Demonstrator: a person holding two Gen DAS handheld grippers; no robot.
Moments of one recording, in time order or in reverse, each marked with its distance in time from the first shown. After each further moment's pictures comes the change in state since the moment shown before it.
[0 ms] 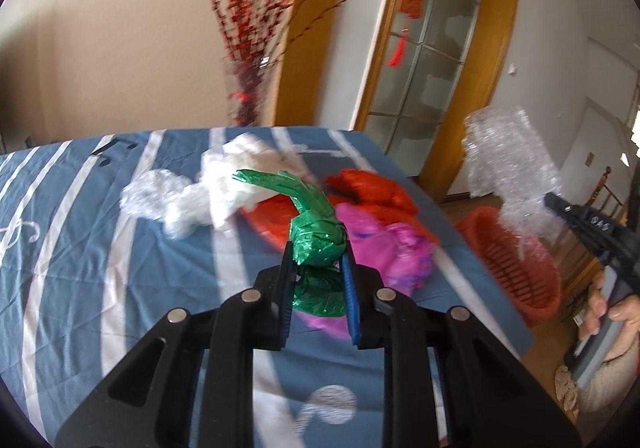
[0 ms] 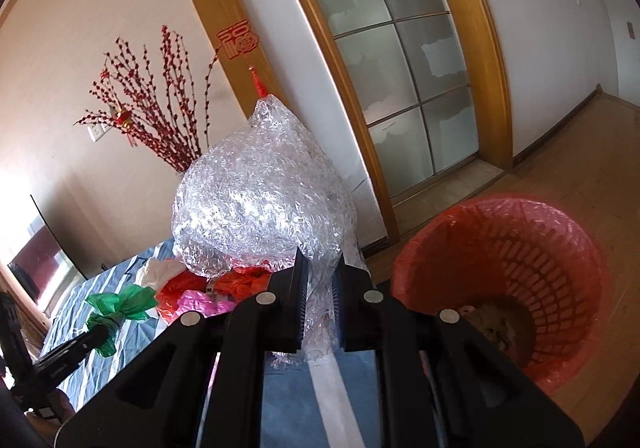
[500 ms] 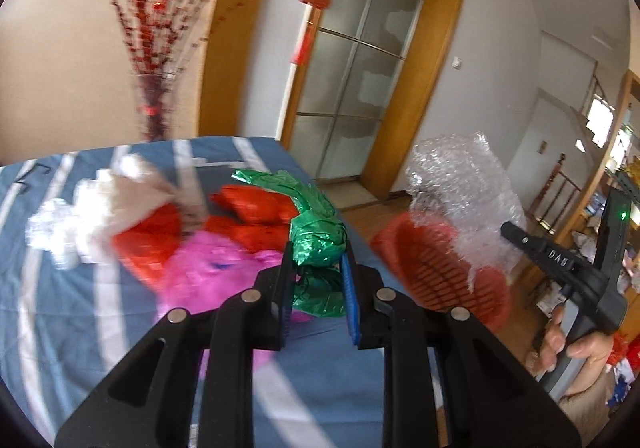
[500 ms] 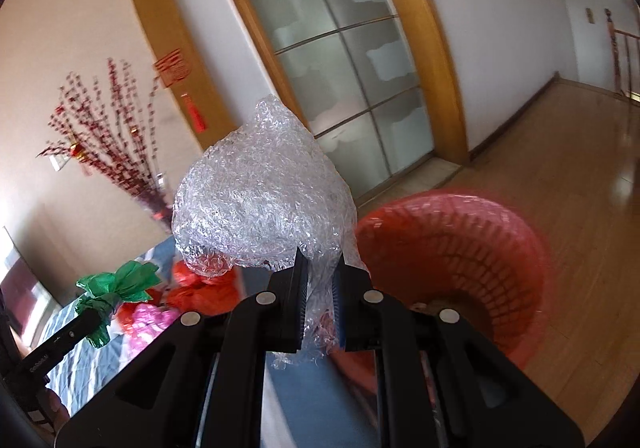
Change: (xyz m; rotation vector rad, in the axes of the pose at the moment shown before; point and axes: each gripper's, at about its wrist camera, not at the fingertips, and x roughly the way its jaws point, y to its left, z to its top) left arm 0.042 -0.100 0.019 0.059 0.009 -0.205; right arm -0.023 -0.060 -0.001 0.093 -0.045 -0.149
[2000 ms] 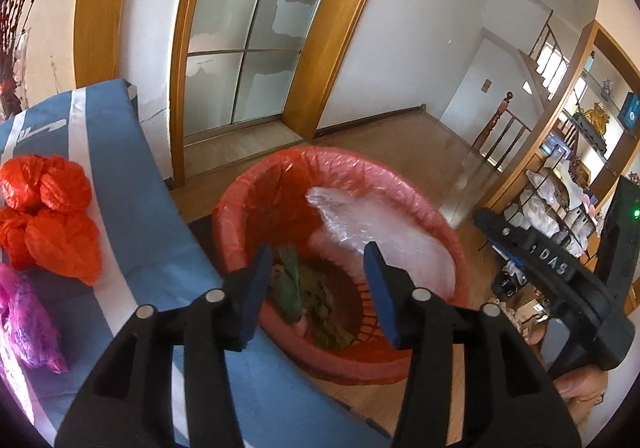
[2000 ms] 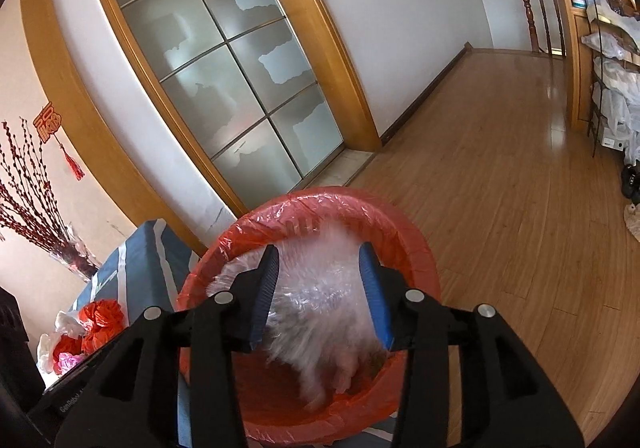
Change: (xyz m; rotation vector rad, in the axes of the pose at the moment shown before) left arm 0.164 -0.127 -0.022 0.098 0.226 -0.214; right arm 0.013 -0.104 -0.003 0.195 -0.020 -0.258
